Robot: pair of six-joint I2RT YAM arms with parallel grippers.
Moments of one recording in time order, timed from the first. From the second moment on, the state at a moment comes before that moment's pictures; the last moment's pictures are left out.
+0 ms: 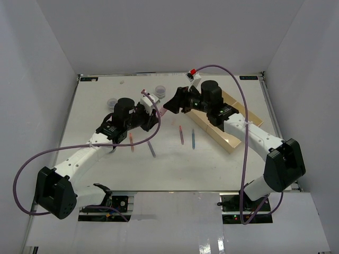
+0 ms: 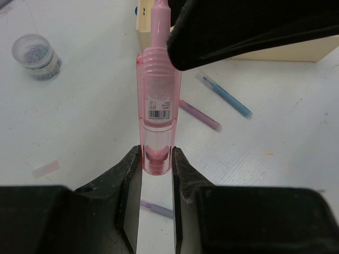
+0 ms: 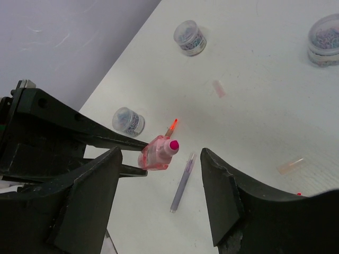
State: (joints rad) left arm -0.51 1.23 0.92 -0.11 0.32 0.15; right arm 0.61 1.50 1.18 0.08 -0.43 0.47
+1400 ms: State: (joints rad) left arm -0.54 1.22 0.91 -0.07 0.27 0.15; right arm 0.64 1.51 1.22 0.08 -0.39 0.41
